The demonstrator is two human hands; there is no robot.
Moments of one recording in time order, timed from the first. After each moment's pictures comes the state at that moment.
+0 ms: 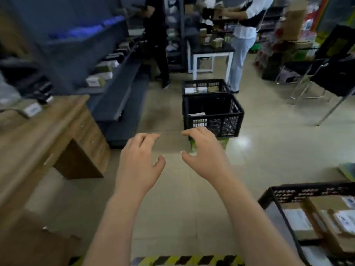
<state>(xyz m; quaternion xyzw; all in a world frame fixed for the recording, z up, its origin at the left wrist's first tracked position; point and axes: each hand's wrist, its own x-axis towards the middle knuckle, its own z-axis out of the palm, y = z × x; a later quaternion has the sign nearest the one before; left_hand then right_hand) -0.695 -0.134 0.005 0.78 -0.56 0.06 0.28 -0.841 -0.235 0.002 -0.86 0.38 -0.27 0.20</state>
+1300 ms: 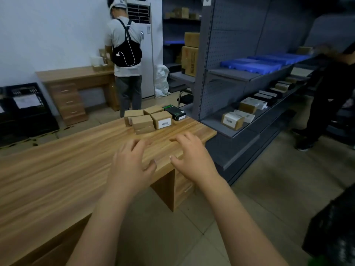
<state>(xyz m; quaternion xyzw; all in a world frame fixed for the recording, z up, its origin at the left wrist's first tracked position) -0.206 -0.181 0.021 0.94 -0.15 0.17 0.27 -0.215 -0.352 0.029 -0.95 -0.06 -0.18 0.24</state>
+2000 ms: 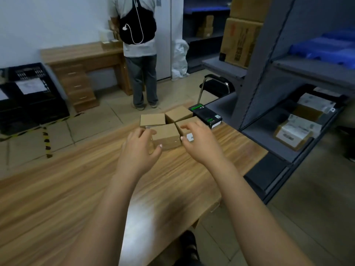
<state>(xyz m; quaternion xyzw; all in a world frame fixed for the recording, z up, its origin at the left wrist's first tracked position) 0.172 -0.149 -0.018 0.96 -0.11 0.10 0.24 0.165 -0.335 -0.011 -0.95 -0.04 -0.13 0.27</state>
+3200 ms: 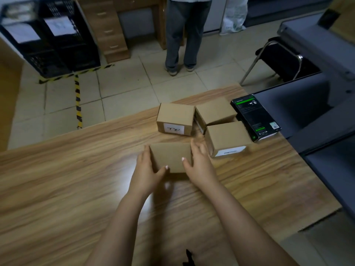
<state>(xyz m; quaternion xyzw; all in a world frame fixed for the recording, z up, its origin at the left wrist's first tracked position) 0.322 -0.147 -0.184 0.90 0.15 -0.07 0.41 0.354 -0.321 -0.165 -0.92 -0.02 0.13 0.36</state>
